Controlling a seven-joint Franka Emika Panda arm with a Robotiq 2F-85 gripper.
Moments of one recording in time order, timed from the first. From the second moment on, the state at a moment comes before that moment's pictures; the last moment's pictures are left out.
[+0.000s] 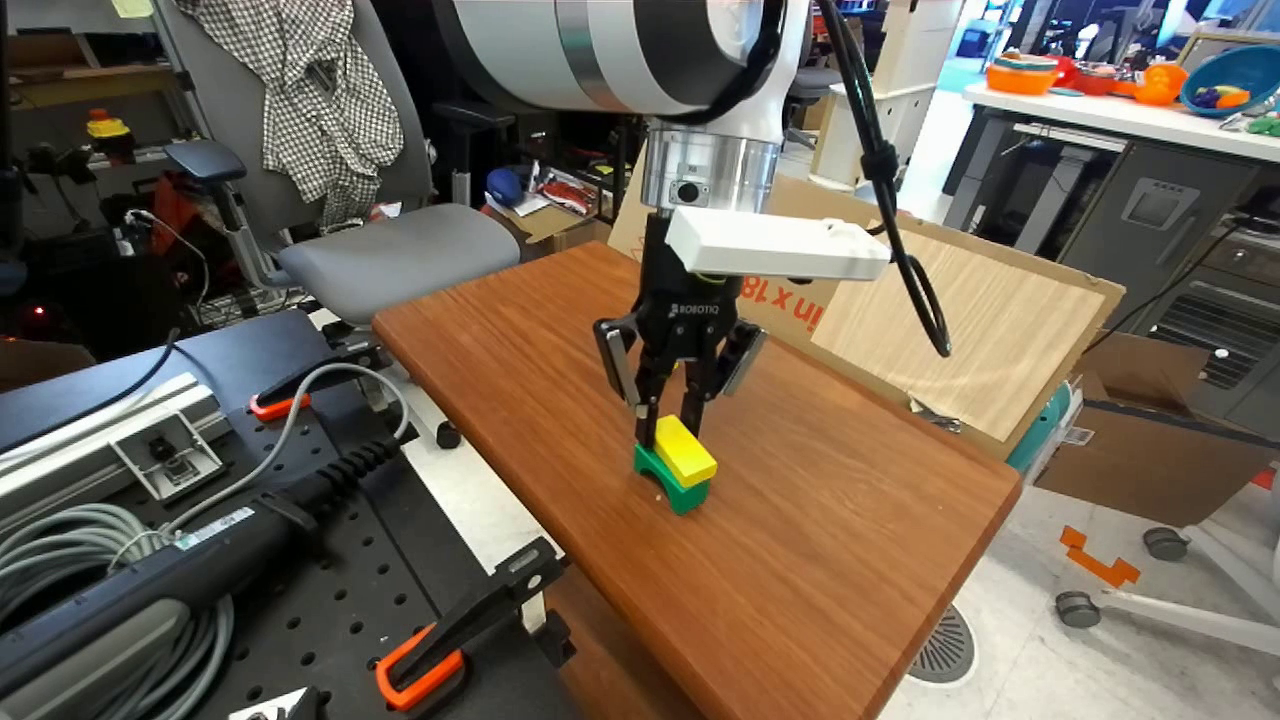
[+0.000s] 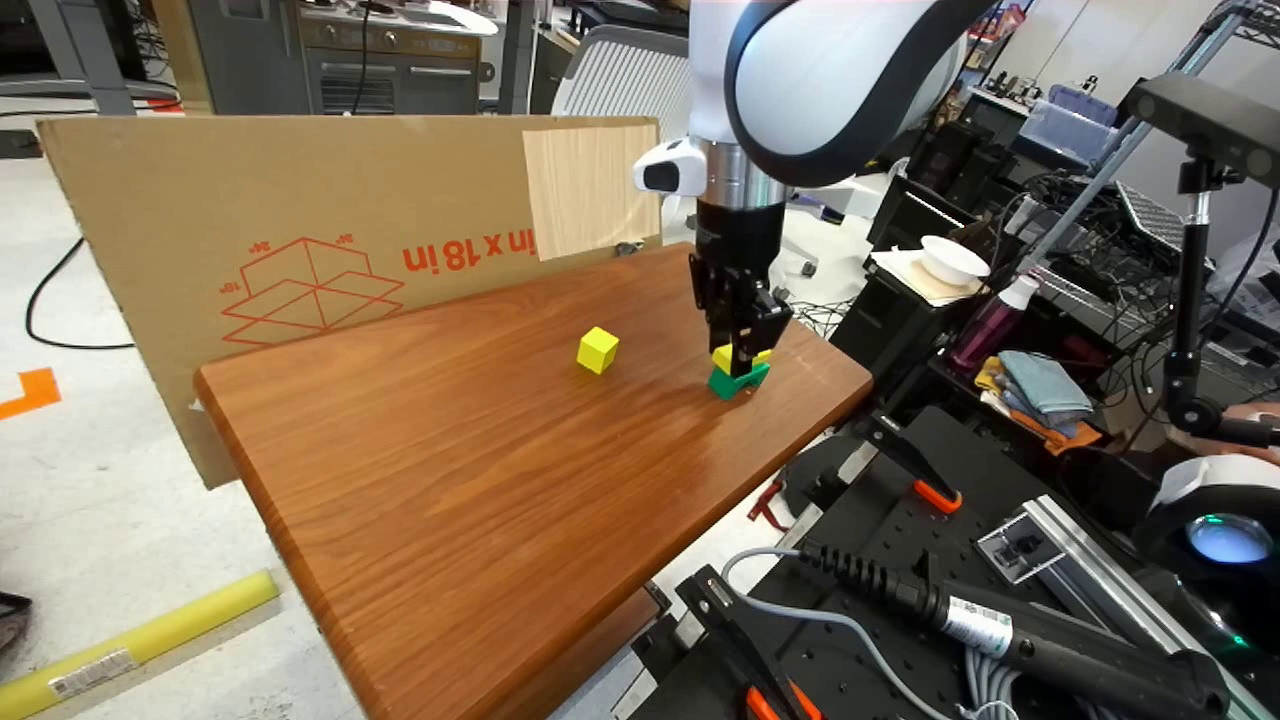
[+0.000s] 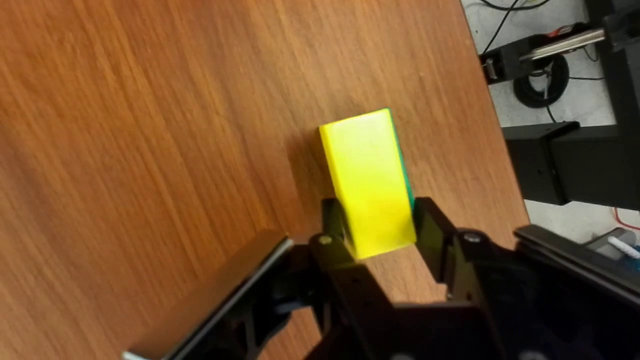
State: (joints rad) arm -0.08 0.58 0.01 -2.08 -0.33 2.41 -1.08
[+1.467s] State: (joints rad) arm -0.03 0.55 0.03 -1.99 -0.17 2.54 -0.50
